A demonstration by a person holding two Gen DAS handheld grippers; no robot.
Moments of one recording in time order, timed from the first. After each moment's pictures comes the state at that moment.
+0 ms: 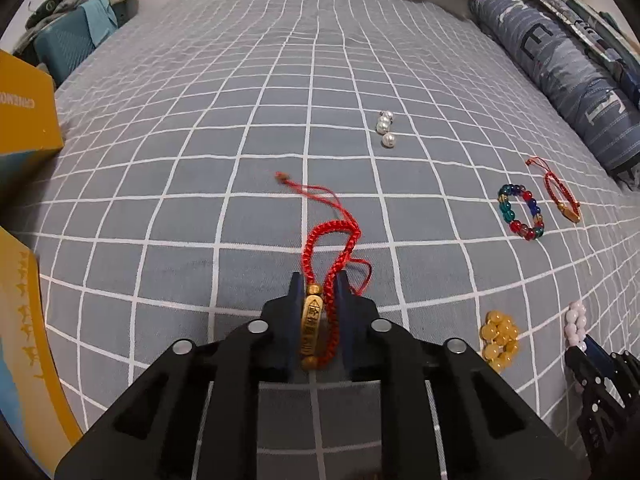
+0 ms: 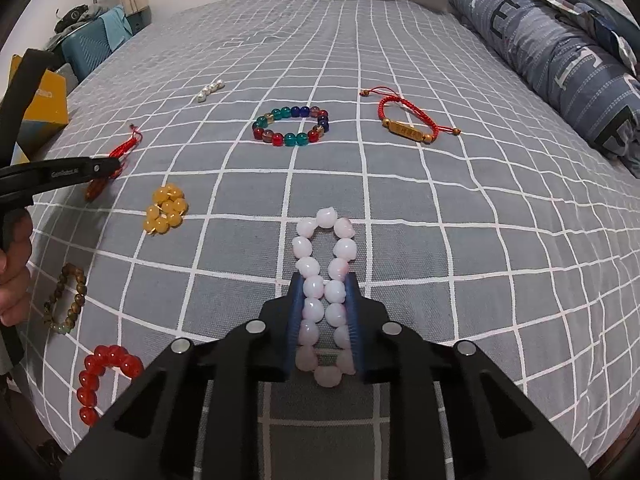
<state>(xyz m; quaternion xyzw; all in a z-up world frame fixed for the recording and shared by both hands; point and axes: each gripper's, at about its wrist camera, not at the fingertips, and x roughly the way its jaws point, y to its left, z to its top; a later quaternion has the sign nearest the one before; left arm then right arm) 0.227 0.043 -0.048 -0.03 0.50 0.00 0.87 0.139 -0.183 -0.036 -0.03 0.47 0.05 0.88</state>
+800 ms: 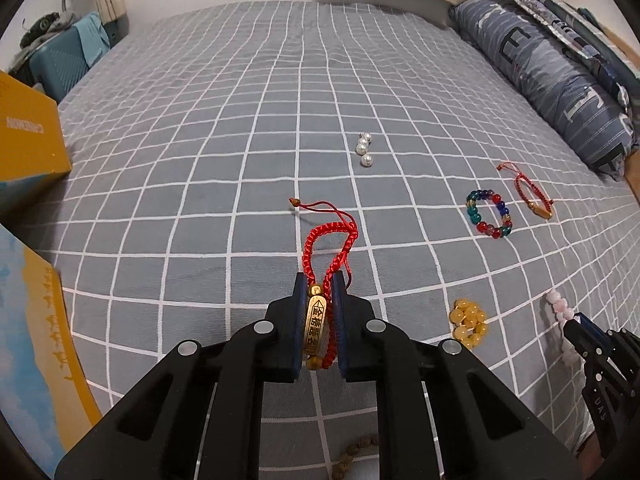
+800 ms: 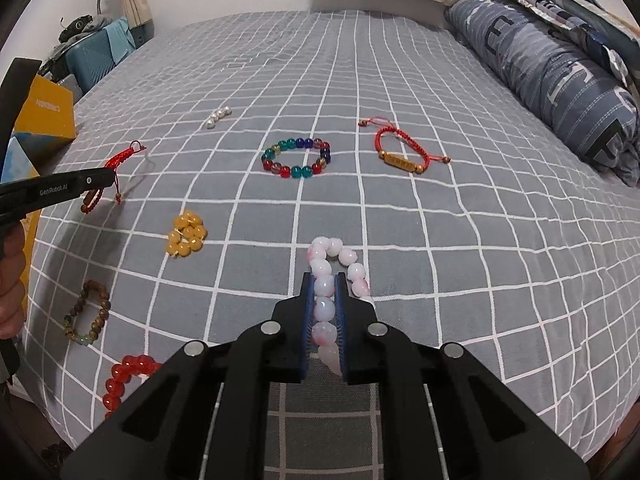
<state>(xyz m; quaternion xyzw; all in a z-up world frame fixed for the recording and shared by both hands) 0.209 0.042 -0.016 -0.01 0.47 -0.02 0.88 0.132 -0.180 -0.008 -0.04 0.45 0.05 0.89</state>
